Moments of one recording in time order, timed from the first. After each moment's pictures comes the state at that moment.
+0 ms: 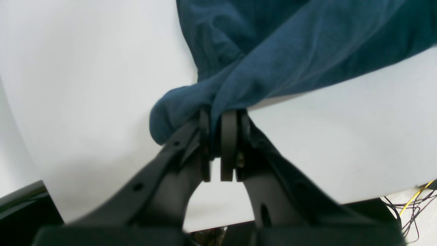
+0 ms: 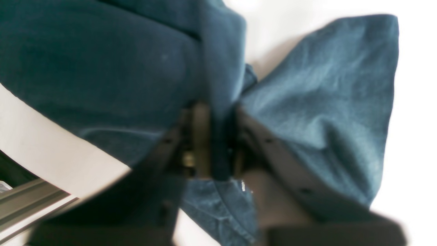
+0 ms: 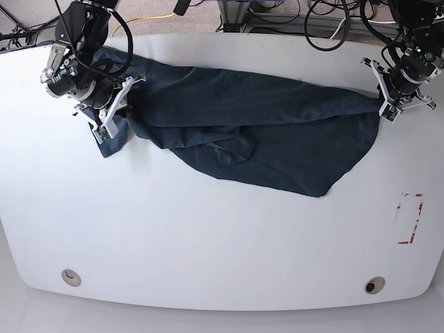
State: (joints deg) left arm 23.3 -19.0 -28.1 111.6 -6.4 -43.2 50.5; right arm -11.7 7.6 25.7 109.1 32.5 41.0 -76.0
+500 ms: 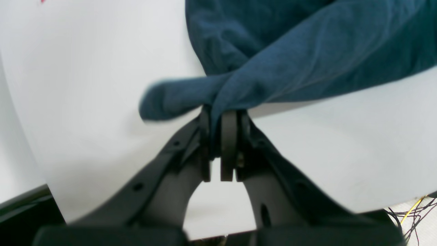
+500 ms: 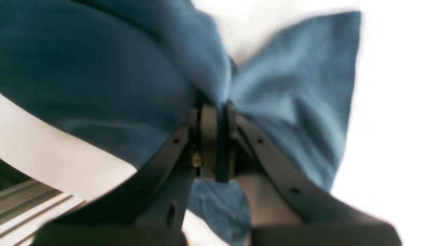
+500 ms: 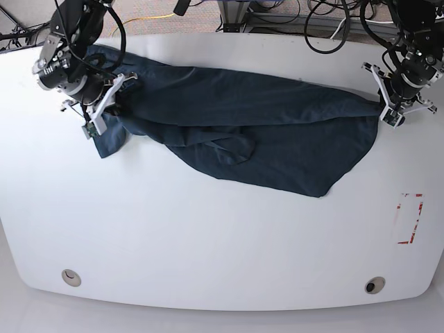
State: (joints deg) left arm 20.9 -18.8 -28.3 111.5 -6.4 -43.2 50.8; right arm -13.7 7.7 29.9 113.1 32.5 41.0 -76.0
